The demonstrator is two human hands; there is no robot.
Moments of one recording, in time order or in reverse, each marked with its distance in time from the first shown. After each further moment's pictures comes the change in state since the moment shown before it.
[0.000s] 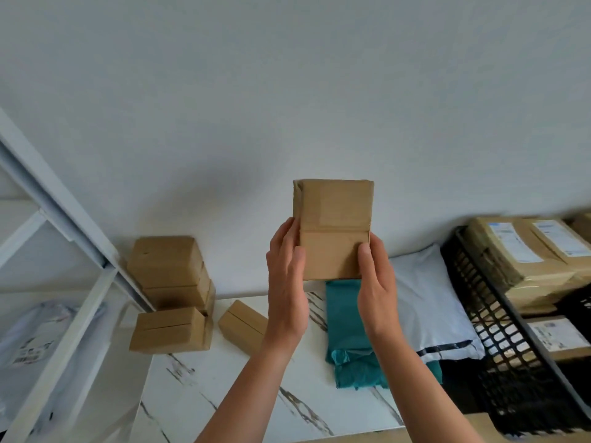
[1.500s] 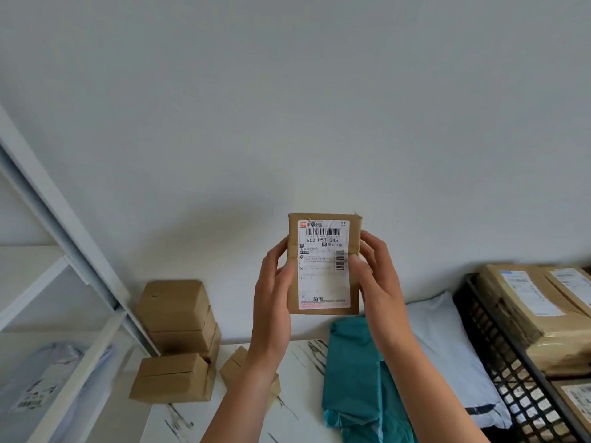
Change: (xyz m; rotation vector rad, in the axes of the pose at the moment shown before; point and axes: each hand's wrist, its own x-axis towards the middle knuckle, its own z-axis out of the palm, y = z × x) left_hand 0.046 0.031 -0.002 -0.162 0.025 -0.053; right_hand 0.049 -0.056 -0.006 0.039 -0.230 -0.111
